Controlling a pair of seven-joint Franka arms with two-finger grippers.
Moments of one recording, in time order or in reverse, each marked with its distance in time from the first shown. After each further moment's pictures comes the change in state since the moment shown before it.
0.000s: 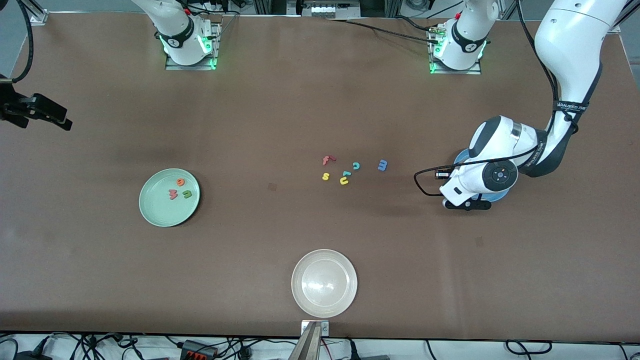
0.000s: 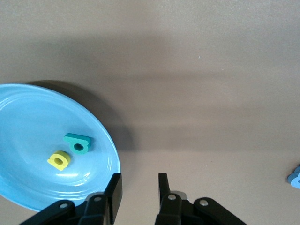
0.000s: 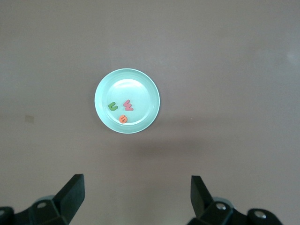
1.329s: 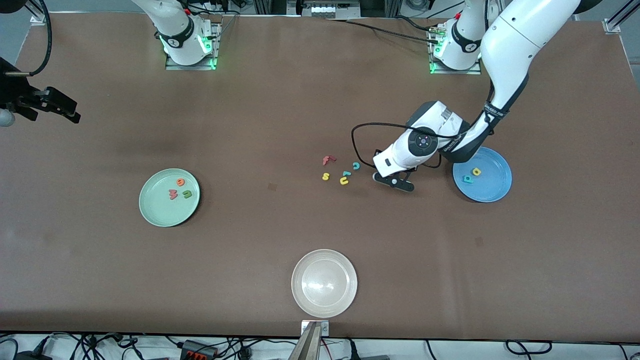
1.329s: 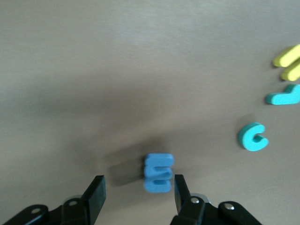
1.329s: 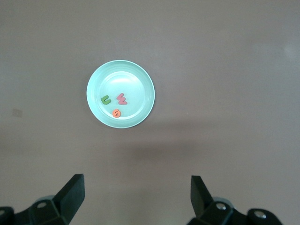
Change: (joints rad) left arm -0.201 0.075 -0.059 -0.175 0.002 0.419 0.013; right arm 0.000 -0.059 0.003 -0.106 -0.025 0.045 0.000
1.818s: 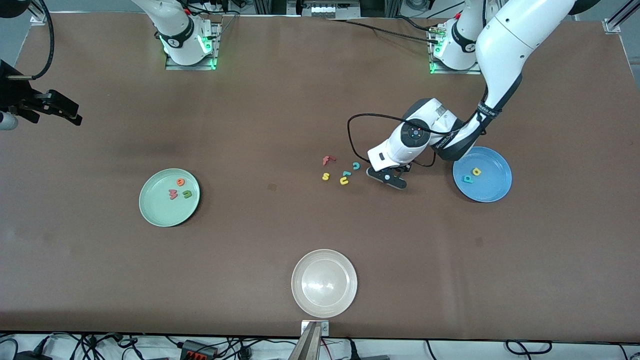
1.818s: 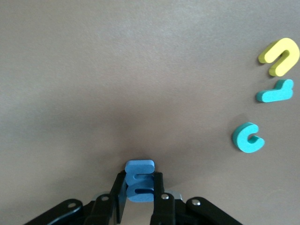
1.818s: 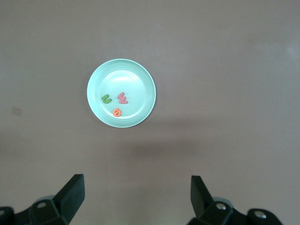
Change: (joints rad) left arm -0.008 0.002 0.001 -0.012 0.101 0.039 0.000; right arm 0.002 0.011 0.006 0.005 0.000 -0.006 -0.002
